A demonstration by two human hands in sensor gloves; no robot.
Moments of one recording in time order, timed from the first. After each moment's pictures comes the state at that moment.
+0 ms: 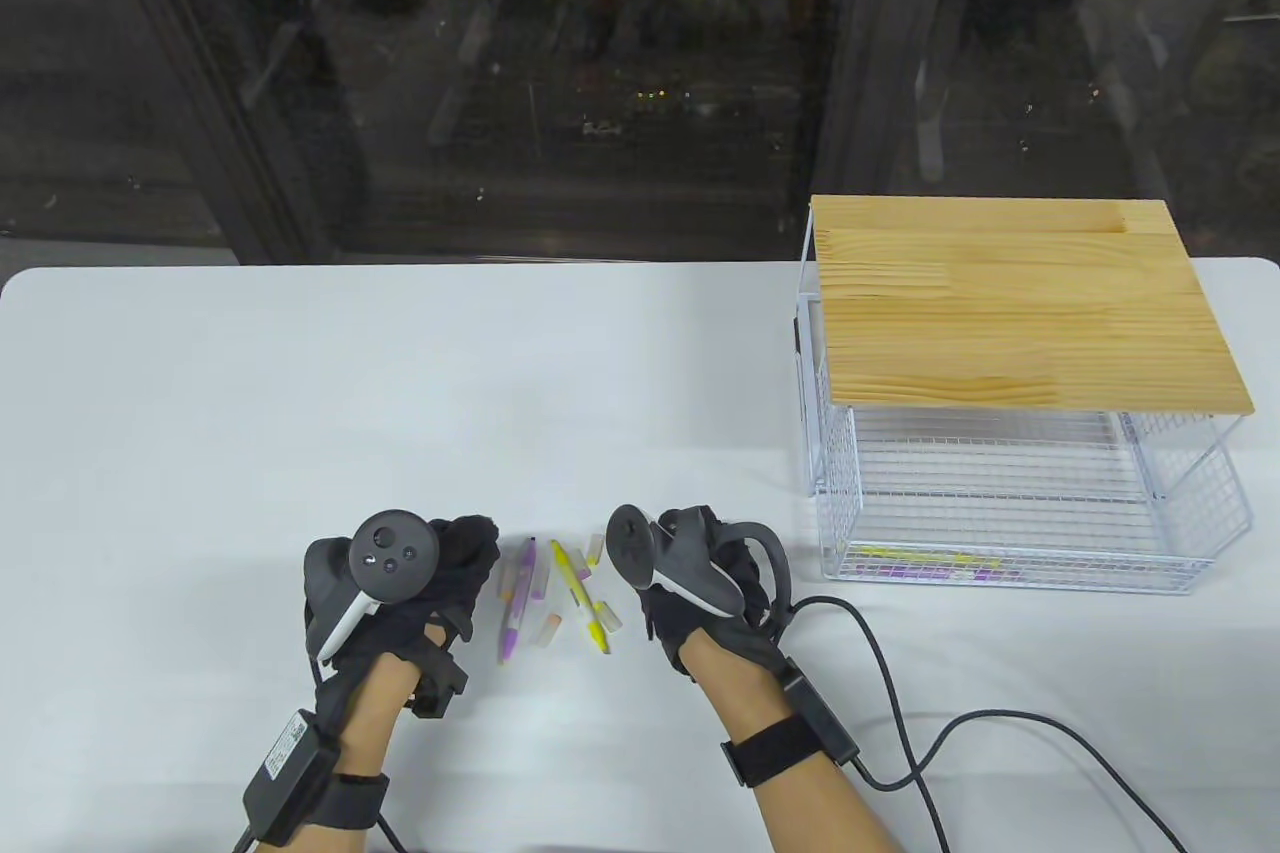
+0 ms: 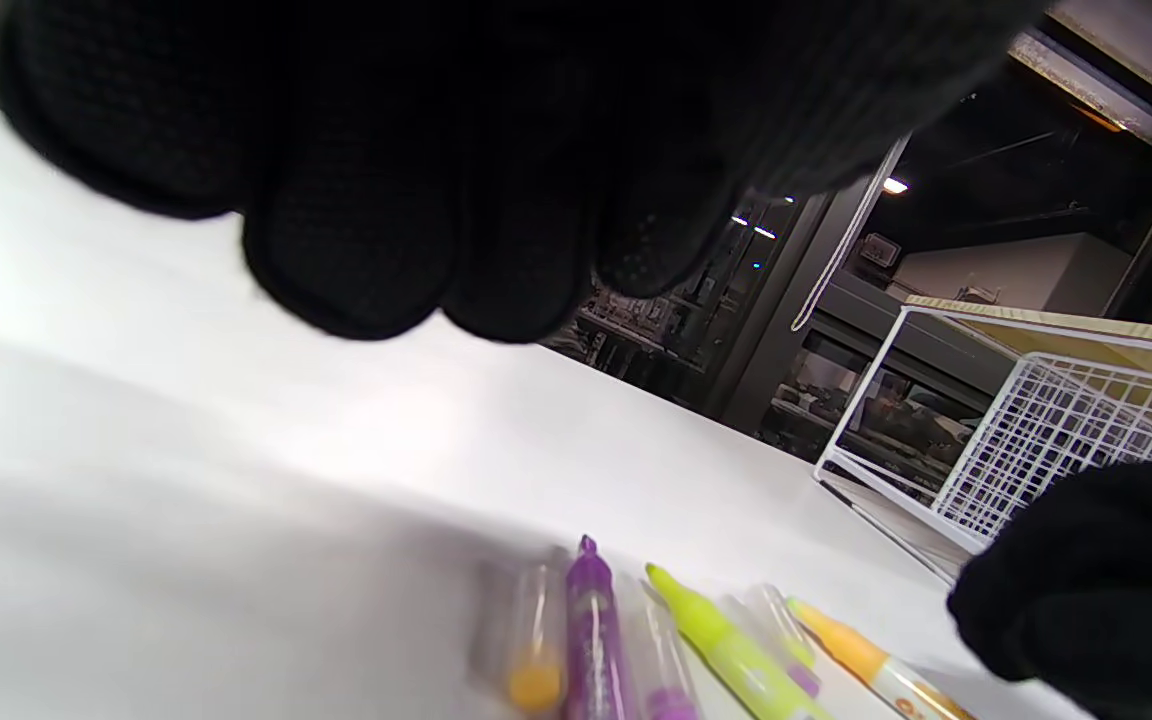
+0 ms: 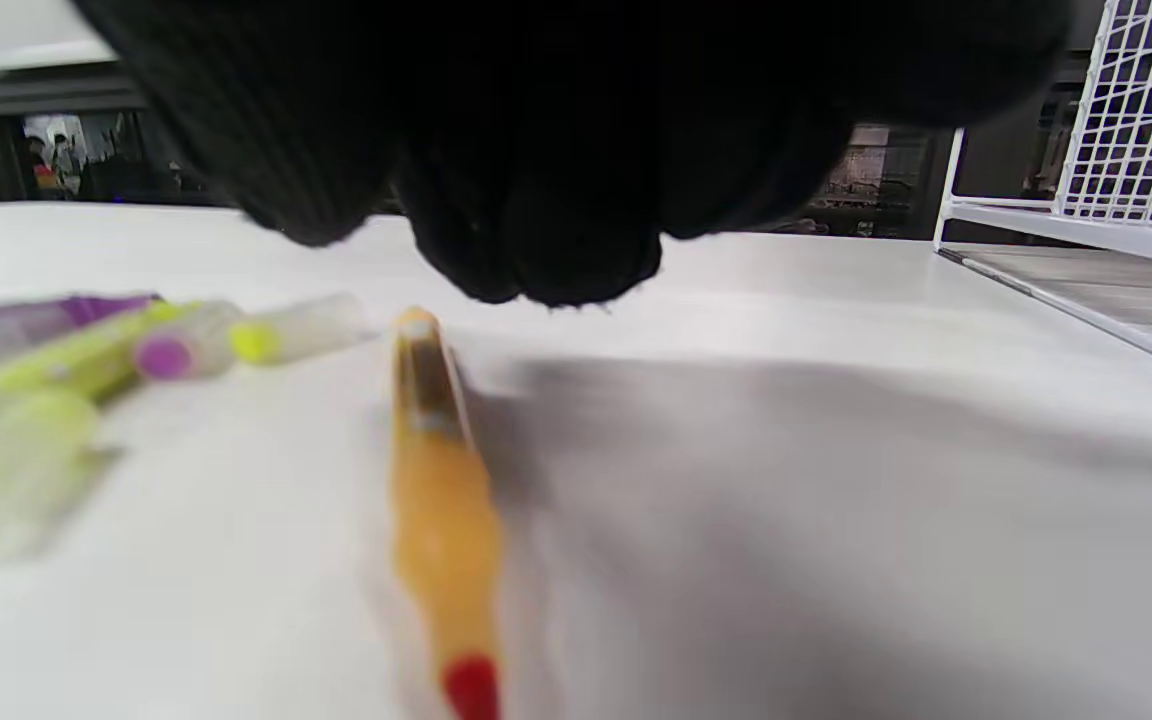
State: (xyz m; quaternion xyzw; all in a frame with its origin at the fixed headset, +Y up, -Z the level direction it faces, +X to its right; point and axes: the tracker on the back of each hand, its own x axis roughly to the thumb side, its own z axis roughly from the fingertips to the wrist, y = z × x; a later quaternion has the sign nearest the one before) left_hand -0.254 -0.699 -0.334 0.03 -0.05 0.21 0.98; right_hand -0.003 -0.737 -0.358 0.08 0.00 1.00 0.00
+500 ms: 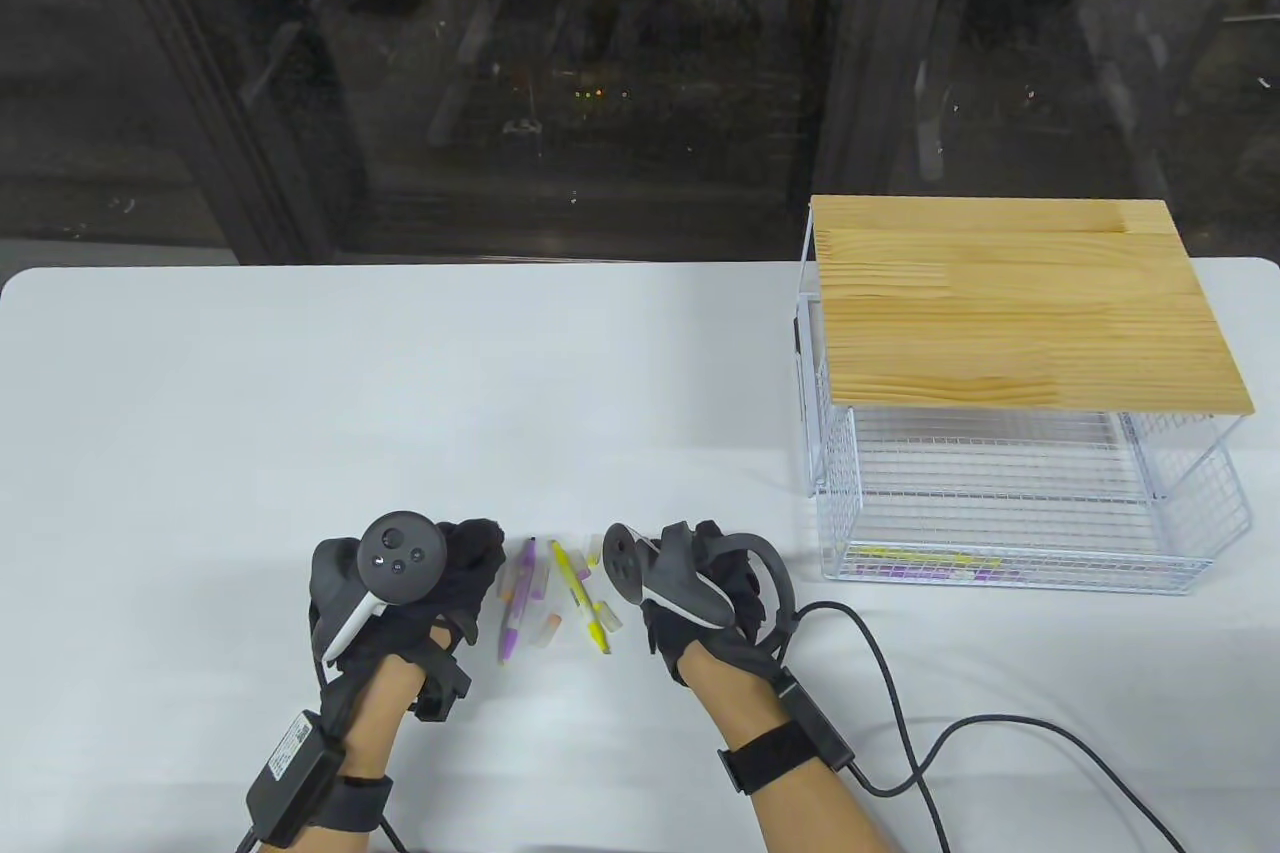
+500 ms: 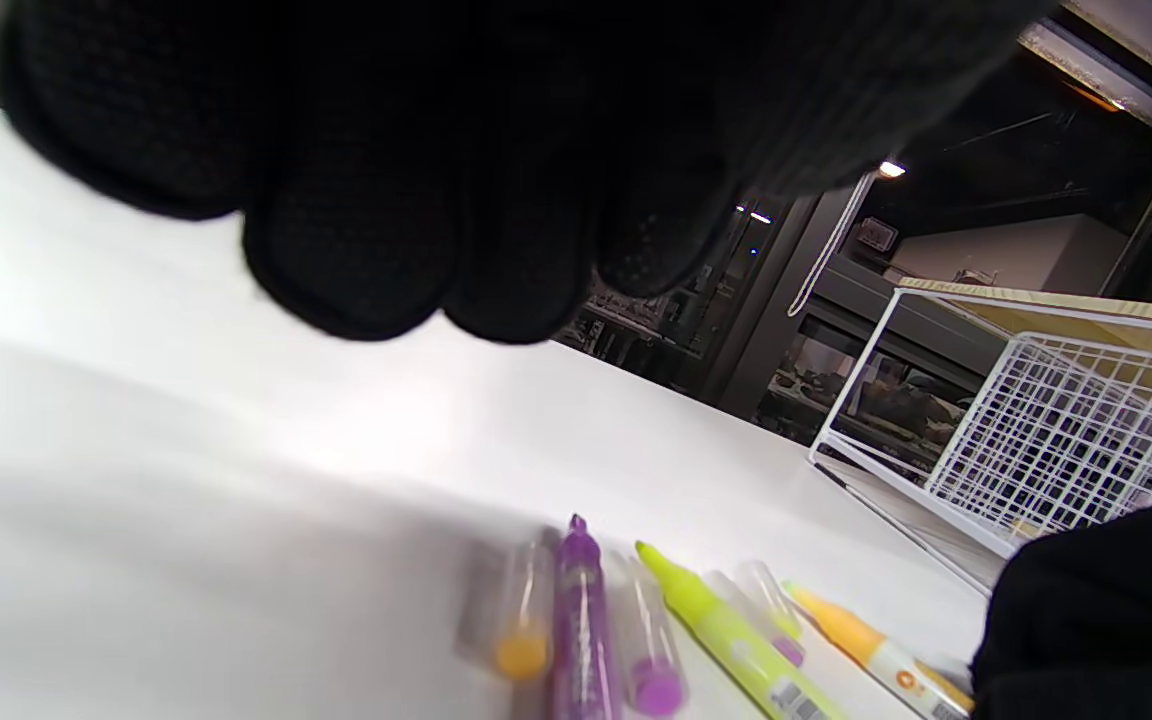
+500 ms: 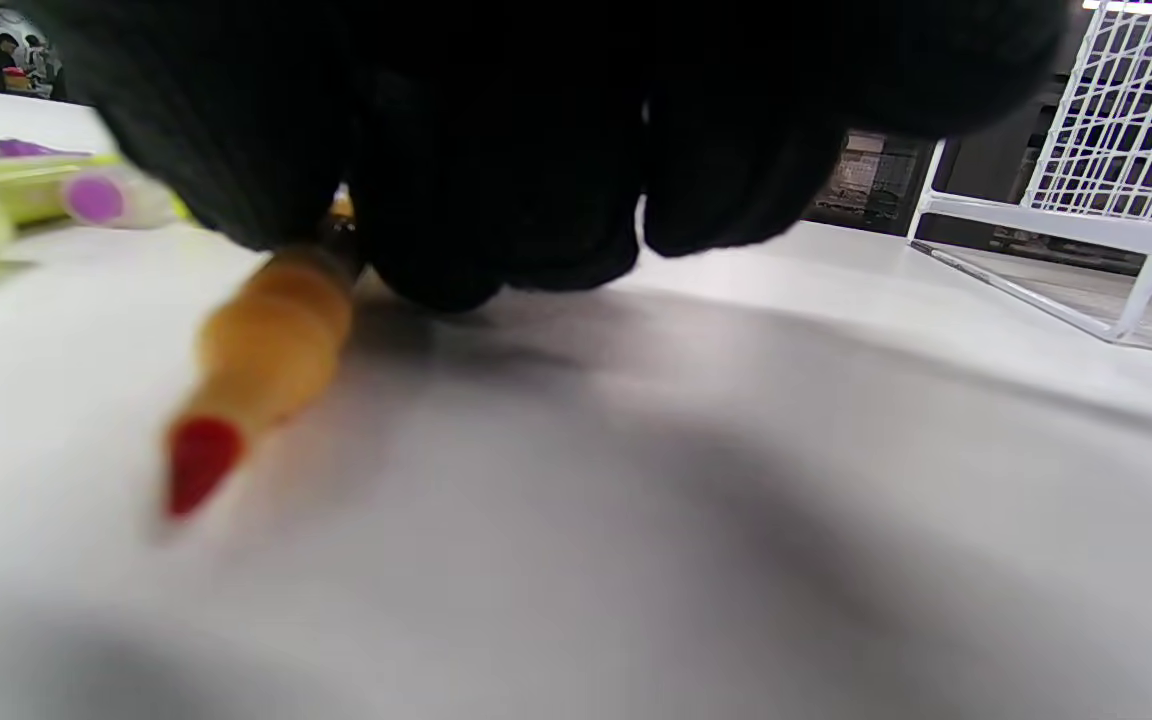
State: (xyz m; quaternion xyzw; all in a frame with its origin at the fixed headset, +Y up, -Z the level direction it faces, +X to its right) left_hand -0.249 -0.701 -0.333 0.02 -0.06 0.20 0.98; right_hand -0.003 -0.750 -0.355 0.08 0.00 1.00 -0.04
